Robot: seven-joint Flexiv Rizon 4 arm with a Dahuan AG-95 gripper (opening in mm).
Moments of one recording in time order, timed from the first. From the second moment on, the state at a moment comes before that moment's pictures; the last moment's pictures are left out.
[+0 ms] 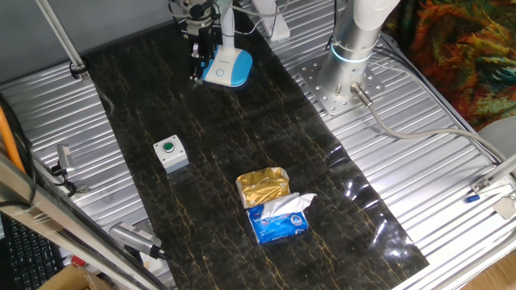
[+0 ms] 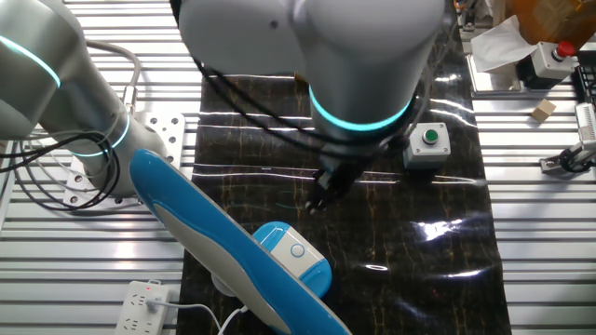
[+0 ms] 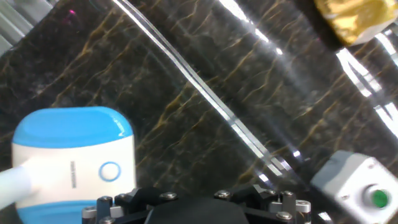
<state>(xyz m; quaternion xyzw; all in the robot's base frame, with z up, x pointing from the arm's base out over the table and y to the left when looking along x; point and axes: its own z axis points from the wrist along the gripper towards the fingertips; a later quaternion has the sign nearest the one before) 0.430 -0.123 0.147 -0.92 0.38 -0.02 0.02</state>
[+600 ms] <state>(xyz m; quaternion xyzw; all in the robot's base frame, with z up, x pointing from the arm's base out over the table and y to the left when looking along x) 0.399 -0.147 0.130 -0.91 0.41 -0.01 0.01</state>
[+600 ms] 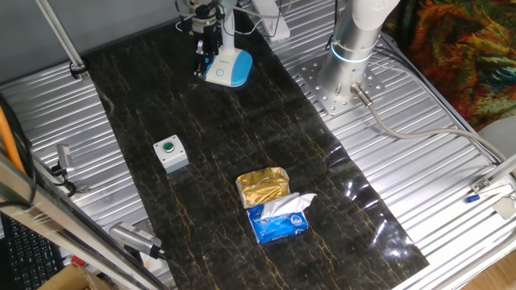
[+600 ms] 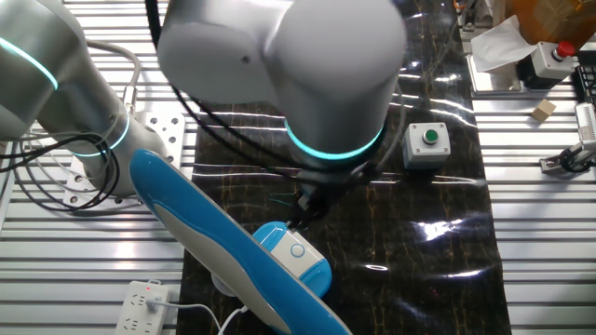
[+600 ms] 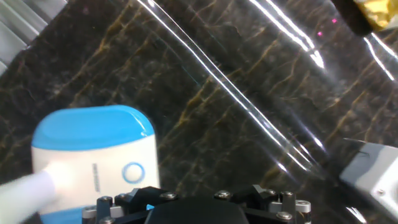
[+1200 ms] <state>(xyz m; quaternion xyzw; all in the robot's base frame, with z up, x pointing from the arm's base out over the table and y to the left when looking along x) 0.406 -0.150 0.077 -0.91 0.41 -0.03 0.00</state>
